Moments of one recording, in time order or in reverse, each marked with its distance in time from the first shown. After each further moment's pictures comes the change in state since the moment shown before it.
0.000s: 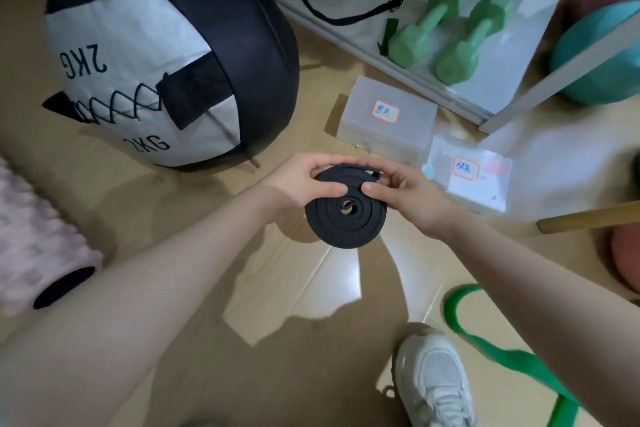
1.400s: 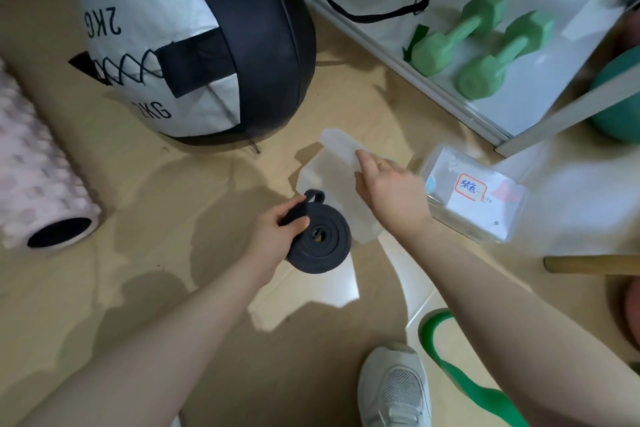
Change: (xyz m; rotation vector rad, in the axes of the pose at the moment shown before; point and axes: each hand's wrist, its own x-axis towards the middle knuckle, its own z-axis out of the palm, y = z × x) left_hand -0.024 -0.083 0.064 -0.425 0.670 -0.154; right_hand 0.029 0.022 -0.006 -1.522 0.351 -0.522
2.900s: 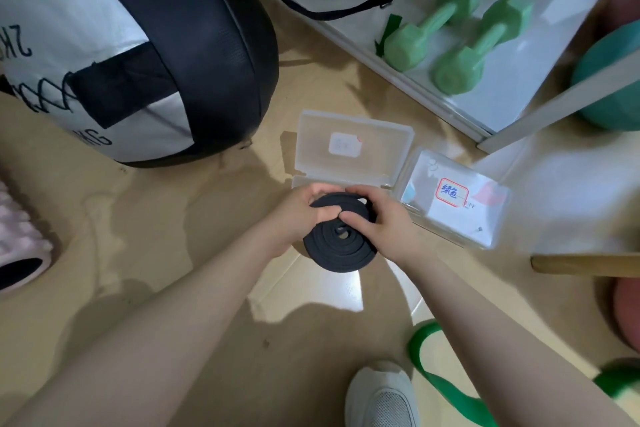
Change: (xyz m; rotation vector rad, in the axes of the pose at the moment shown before) left_hand 0.051 0.044 0.067 0.354 -0.386 -0.063; right_hand -0.029 0.033 0.020 1.123 -0.260 0.461
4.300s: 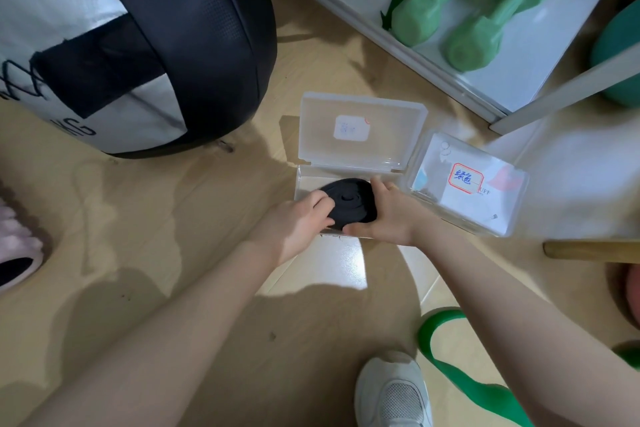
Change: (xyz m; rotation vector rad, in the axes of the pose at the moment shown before) left_hand 0.000 -0.037 -0.016 1.346 0.022 0.492; right_hand 0.019 0.004 -0.002 -0.486 -0.353 0.296
